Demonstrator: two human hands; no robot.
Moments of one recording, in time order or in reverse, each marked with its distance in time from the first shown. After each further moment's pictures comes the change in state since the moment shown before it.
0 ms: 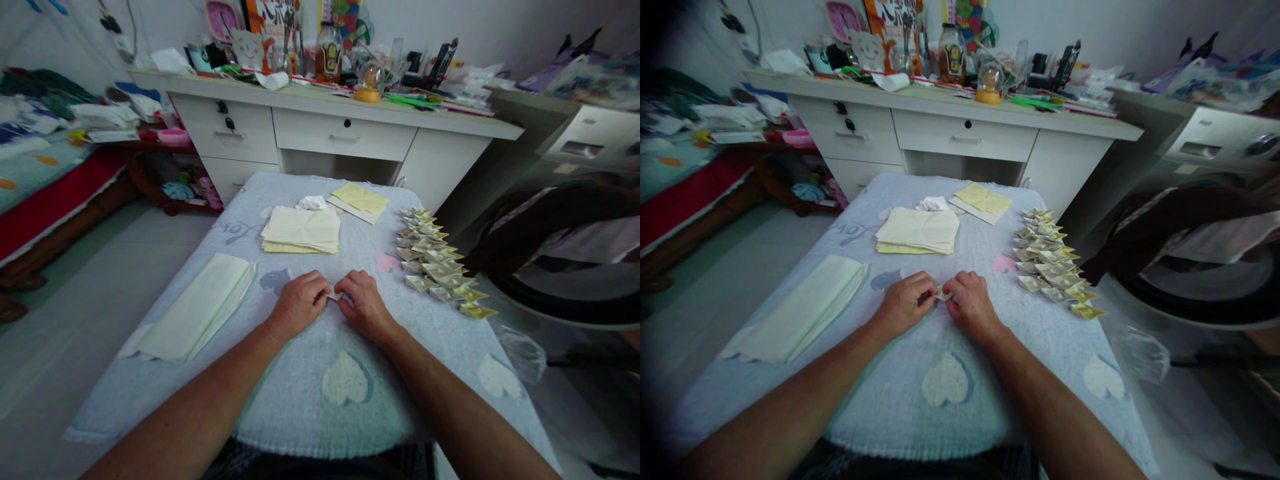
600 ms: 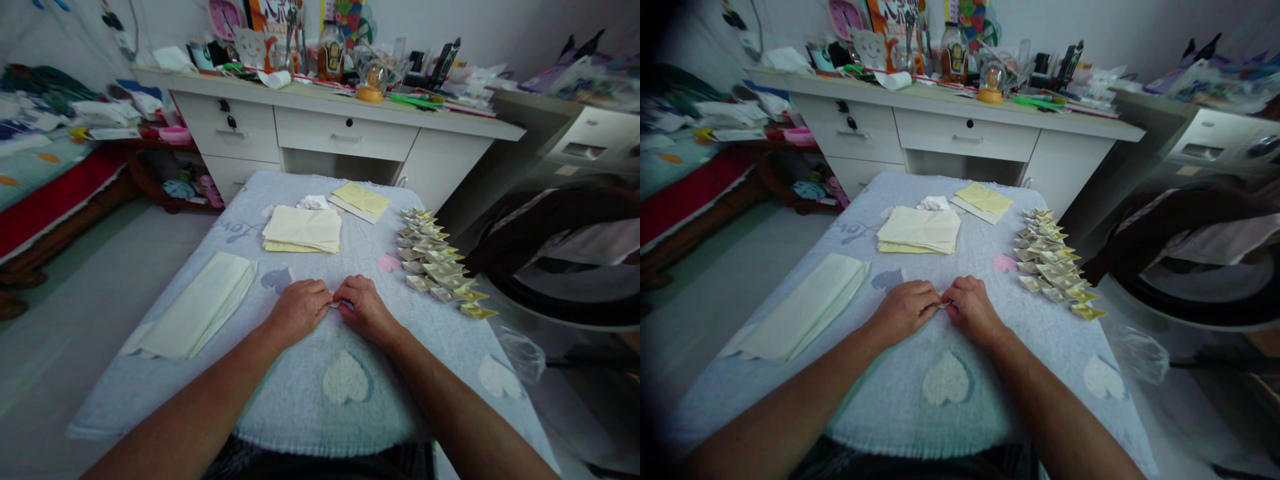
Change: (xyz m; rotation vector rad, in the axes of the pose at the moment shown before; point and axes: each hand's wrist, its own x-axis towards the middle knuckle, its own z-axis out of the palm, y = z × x) left_hand -0.009 0.002 -0.006 0.243 -0.176 0.144; right_hand -0.002 0.001 -0.001 0.015 -0.117 -0.041
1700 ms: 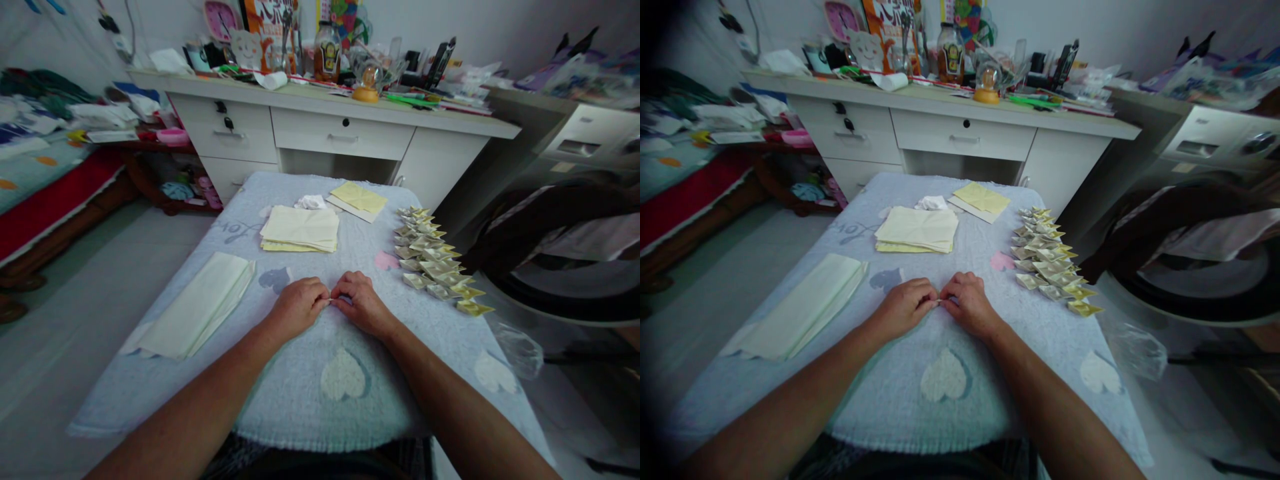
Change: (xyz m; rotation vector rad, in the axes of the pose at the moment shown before) left_hand 0.006 0.002 0.000 -0.271 -0.024 -0.204; right_hand 0.004 -0.001 -0.004 0.115 -0.015 0.085
